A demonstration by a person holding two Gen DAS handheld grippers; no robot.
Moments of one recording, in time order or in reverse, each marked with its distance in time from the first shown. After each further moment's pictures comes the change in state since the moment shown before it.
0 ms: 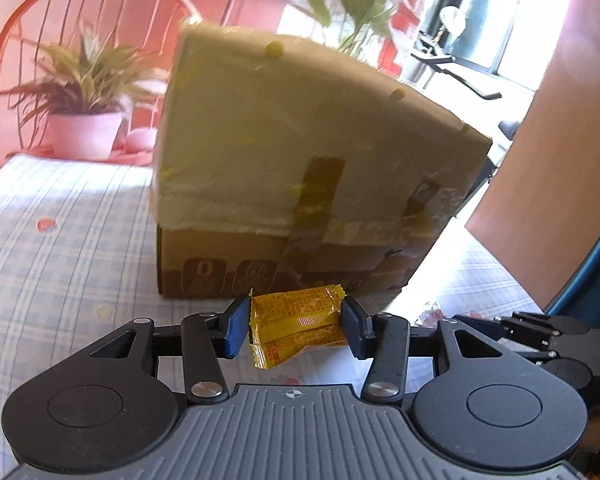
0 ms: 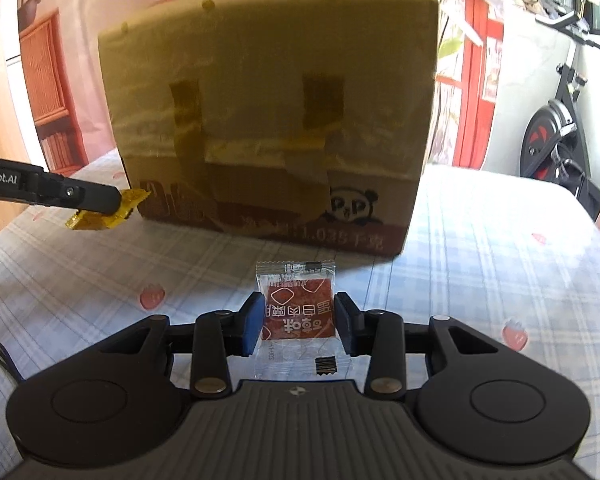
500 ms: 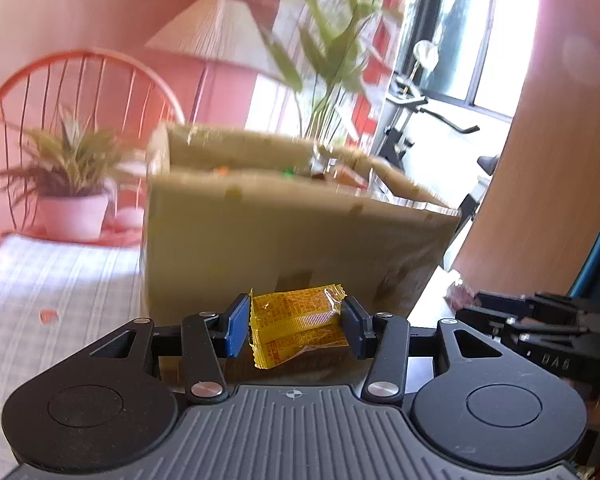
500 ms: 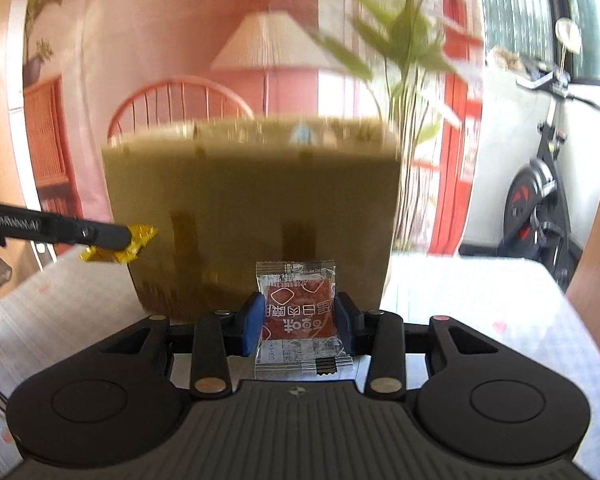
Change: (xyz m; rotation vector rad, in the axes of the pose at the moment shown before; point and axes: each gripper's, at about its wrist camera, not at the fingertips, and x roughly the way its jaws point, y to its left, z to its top) left arm -0.027 -0.020 0.050 0.074 -0.143 -0.015; right arm -0.056 -0.009 0.058 -0.005 -0.212 -0.020
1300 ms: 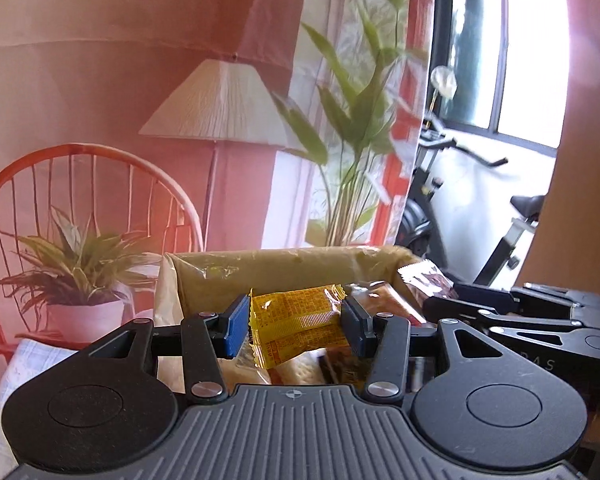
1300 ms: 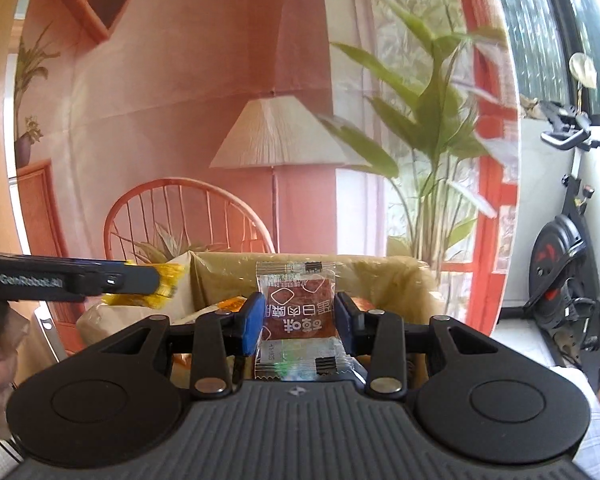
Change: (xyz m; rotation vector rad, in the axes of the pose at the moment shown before) left arm 0.052 0.007 0.109 0.065 -0.076 0.096; right arm 0.092 0.001 0.128 0.020 -0.108 0.038
